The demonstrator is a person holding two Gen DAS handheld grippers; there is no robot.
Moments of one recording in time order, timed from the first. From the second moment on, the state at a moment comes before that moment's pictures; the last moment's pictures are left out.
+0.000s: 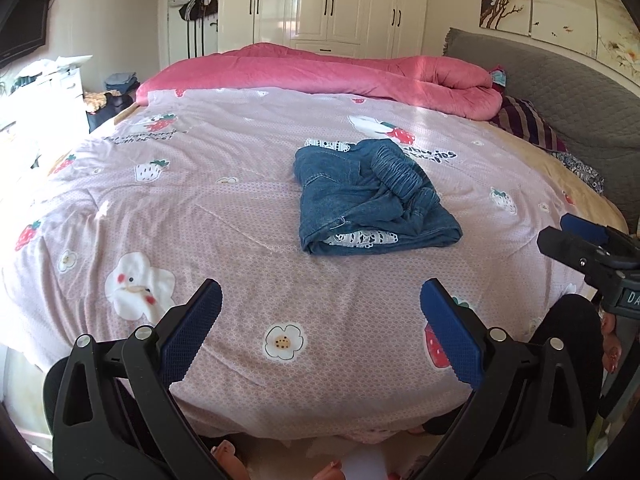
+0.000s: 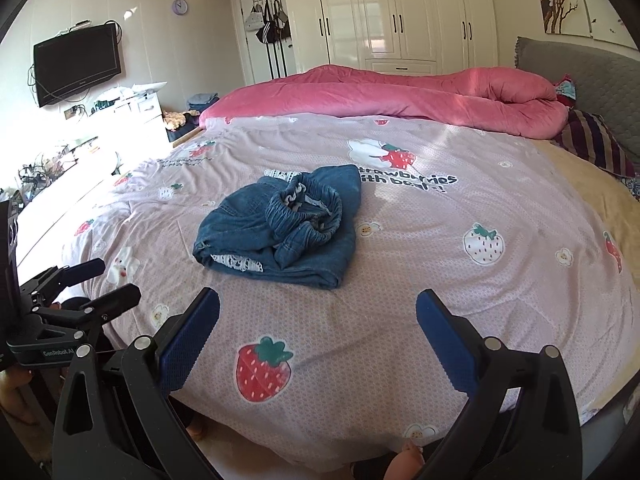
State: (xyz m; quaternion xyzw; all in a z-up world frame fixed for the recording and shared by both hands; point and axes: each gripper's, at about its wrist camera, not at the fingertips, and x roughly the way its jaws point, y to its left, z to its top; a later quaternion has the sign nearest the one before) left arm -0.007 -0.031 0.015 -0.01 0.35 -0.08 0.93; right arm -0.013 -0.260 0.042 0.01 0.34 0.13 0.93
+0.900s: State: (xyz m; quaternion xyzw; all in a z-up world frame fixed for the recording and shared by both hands) left arm -0.021 -0.023 -0.005 -0.03 0.36 -0.07 0.93; right arm -0.024 -0.266 0.000 0.03 0.37 0.11 0.92
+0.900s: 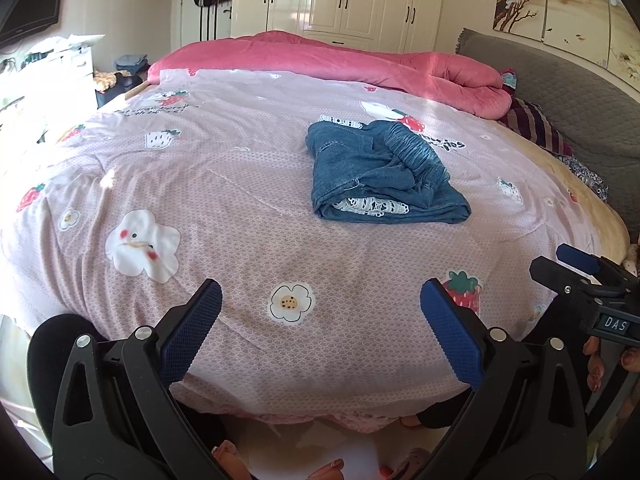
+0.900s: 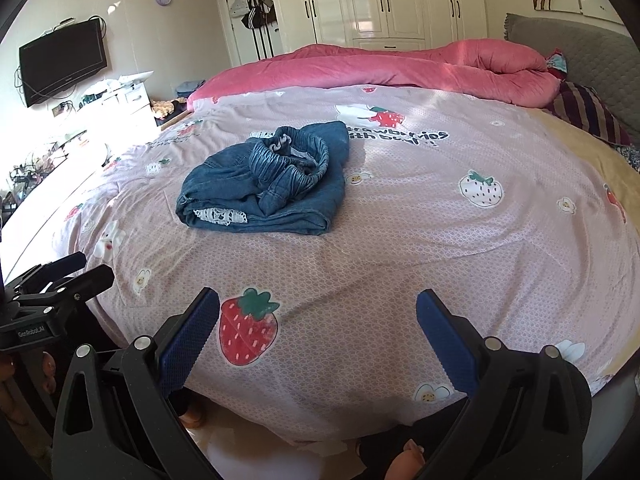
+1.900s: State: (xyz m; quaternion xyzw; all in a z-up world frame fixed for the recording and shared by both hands) left arm -0.023 -0.024 -0.002 -0.03 0.36 -0.06 0.93; right arm -0.027 -0.267 0.000 0.03 0.37 0.11 0.92
